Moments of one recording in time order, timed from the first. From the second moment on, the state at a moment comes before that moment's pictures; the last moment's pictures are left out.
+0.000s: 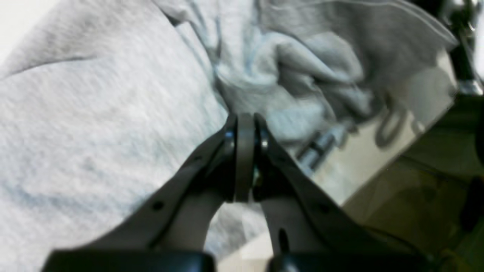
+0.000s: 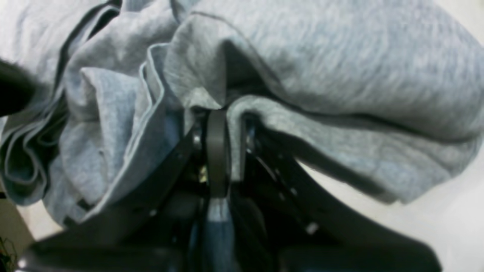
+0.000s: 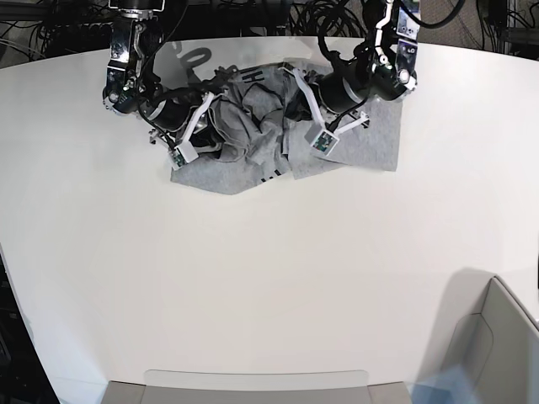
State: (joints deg) left arm 17.3 -4.3 7.3 113.0 -23.0 -21.2 62.9; right arm -10.7 1.4 10.5 88.0 16.7 41.8 -44.9
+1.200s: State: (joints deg) left arm 23.8 -4.0 -17.2 116.0 -23.3 -21.4 63.0; right arm -5.3 4.4 16.3 110.0 2.0 38.3 -58.7
